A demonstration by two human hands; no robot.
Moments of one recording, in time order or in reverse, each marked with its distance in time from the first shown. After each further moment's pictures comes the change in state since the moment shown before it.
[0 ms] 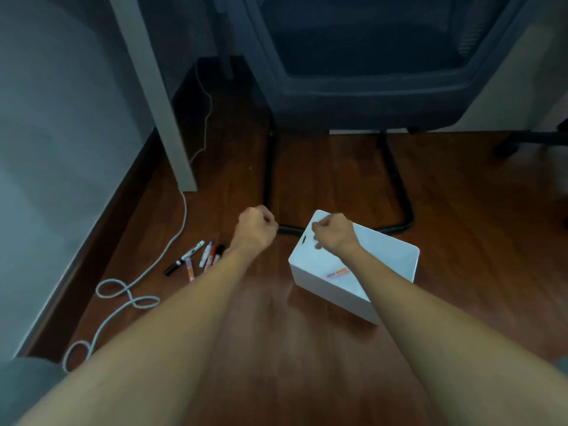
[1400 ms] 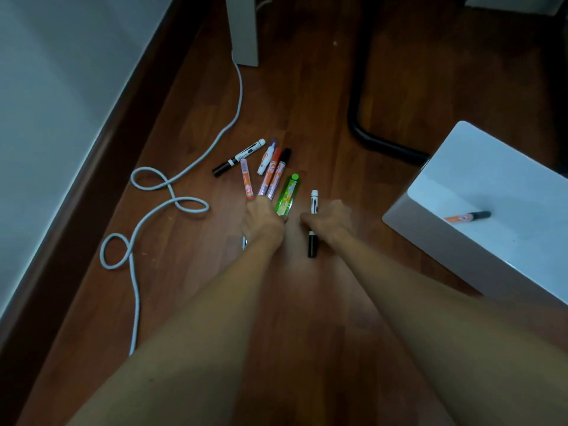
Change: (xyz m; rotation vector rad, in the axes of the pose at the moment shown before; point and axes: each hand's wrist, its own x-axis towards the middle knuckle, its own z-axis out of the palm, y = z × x) left_hand -0.002 -0.234 0.054 0.117 -0.001 -0.588; right_hand 0.013 0.049 0.258 -0.211 -0.187 0.200
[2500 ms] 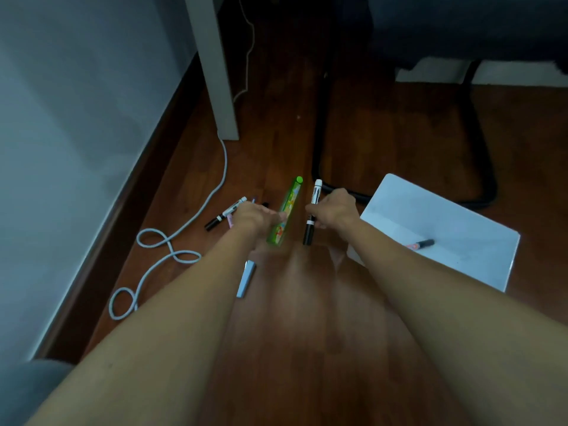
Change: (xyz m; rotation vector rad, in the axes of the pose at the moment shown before) left_hand -0.035 0.091 -0.090 -0.451 -0.251 0.047; right_hand 0.001 -0.047 -0.128 0.163 0.066 -0.171
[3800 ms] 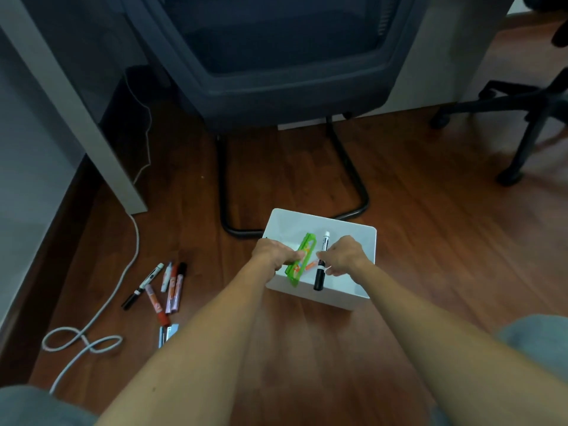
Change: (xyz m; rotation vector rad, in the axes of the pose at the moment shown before) left_hand -0.086 0.076 0.183 0.348 -0.306 0.134; right_hand -0.064 0.130 -0.176 -0.018 0.121 0.274
